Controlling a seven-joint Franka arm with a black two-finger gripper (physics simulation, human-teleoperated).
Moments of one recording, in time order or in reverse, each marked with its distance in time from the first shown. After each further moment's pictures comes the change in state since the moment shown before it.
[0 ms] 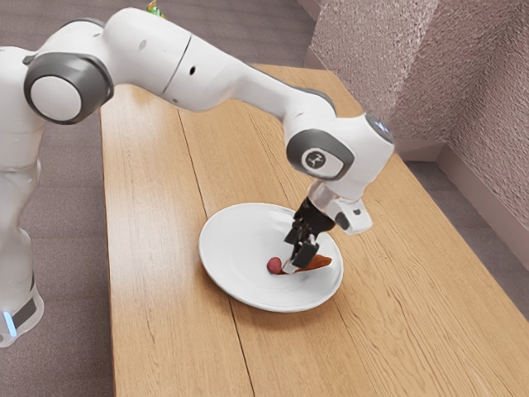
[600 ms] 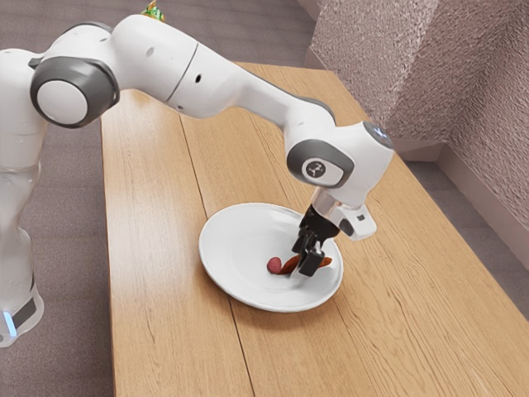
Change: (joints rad) arm 0.007 0.034 -0.001 -0.016 -0.002 0.108 -0.007
